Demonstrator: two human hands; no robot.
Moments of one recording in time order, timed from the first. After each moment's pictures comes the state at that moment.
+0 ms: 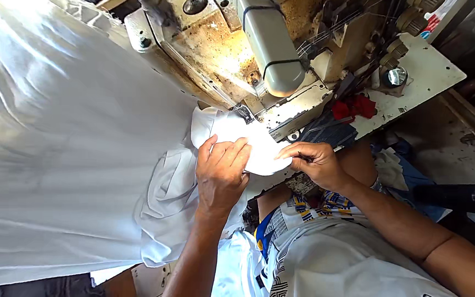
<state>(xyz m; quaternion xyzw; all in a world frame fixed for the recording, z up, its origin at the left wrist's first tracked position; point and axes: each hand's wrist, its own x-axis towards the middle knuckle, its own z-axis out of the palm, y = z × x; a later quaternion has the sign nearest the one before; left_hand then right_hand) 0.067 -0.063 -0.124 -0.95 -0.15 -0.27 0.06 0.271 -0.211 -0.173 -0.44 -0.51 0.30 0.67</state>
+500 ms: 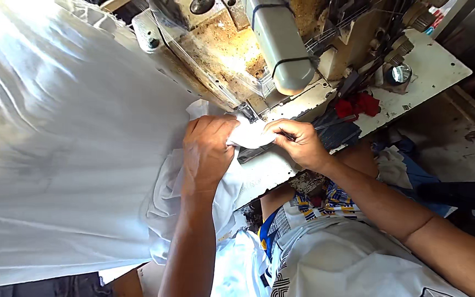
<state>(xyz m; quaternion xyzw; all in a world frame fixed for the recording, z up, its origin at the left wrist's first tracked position) 0.076 -0.010 -0.103 -0.96 -0.17 -0.23 0.05 0.268 -0.151 -0.165 -0.43 -0.54 0.23 0.69</state>
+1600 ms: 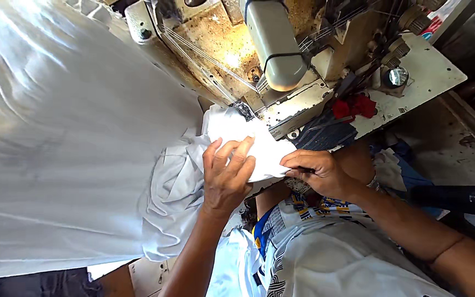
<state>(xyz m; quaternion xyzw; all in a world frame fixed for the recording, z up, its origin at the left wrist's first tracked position) 0.059 -0.070 -0.143 -0.95 -0.10 -0.30 0.08 0.272 -0.230 -0.175 -0.46 -0.61 0.26 0.60</state>
